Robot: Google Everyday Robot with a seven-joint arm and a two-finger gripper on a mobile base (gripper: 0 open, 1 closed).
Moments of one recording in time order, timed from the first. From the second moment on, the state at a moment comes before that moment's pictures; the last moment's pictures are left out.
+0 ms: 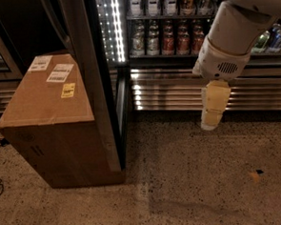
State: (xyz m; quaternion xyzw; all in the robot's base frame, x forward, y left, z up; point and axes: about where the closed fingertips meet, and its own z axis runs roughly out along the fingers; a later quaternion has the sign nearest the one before) arm 0.489 -0.153 0.887 -0.65 0.75 0.03 0.09
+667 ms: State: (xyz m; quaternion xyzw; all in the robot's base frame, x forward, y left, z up) arm 0.472 -0.083 0.862 -0.72 0.69 -0.01 0.04
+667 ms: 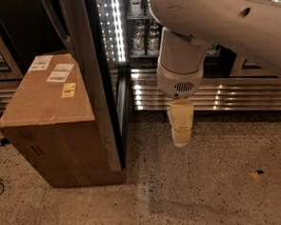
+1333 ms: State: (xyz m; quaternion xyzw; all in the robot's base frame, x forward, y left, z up) arm 0.457 -0.041 0.845 -0.76 0.65 -0.02 0.02
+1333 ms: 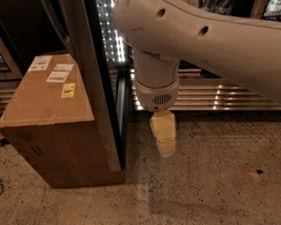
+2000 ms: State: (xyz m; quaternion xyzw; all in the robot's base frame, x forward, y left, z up) arm 0.457 -0.041 0.845 -0.76 0.65 -0.02 0.02
